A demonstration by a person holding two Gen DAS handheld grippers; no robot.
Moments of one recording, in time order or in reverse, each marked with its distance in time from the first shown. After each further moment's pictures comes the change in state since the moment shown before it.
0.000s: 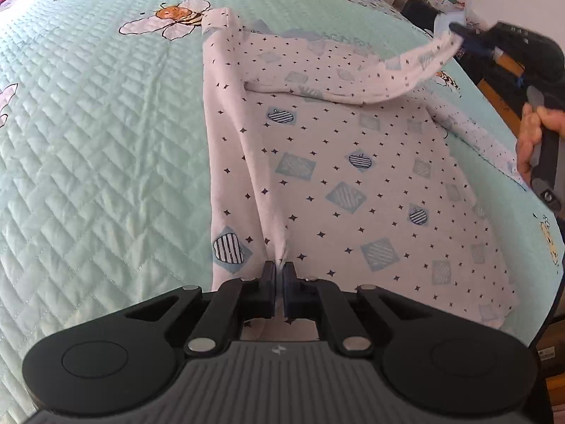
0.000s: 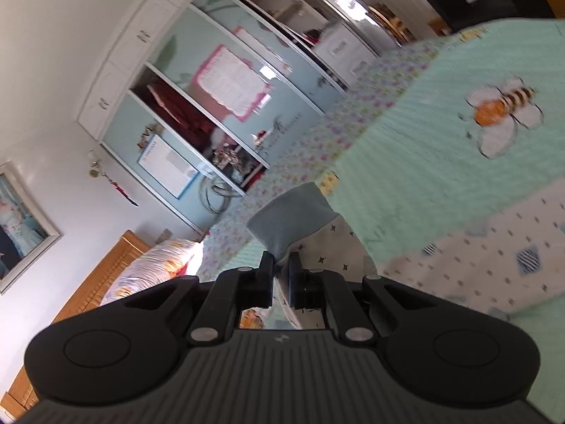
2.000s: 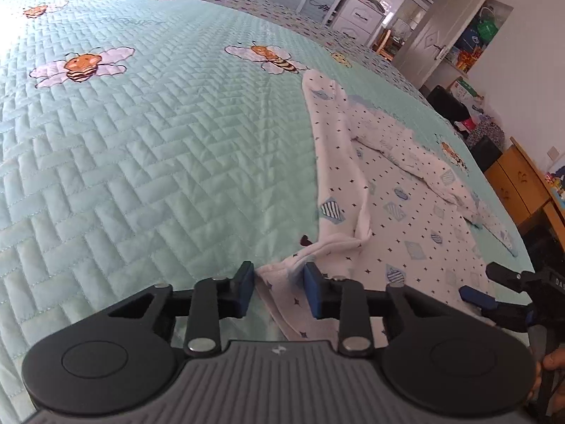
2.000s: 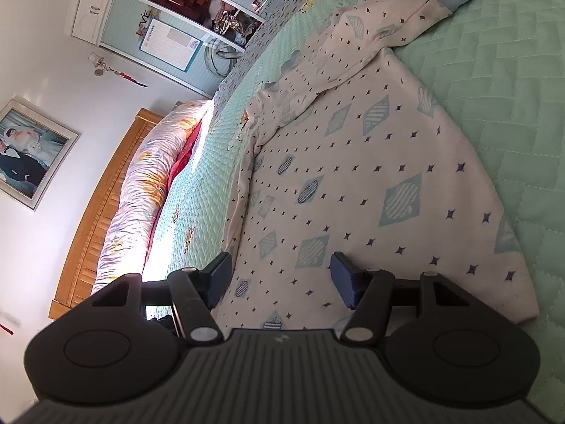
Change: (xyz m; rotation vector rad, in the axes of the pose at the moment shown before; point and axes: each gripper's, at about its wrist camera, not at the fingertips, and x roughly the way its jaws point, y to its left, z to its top) left arm -0.059 0.066 -0.085 -0.198 -0.238 -0.029; right arm -0.118 -0.027 -0.165 0.059 0.479 0.095
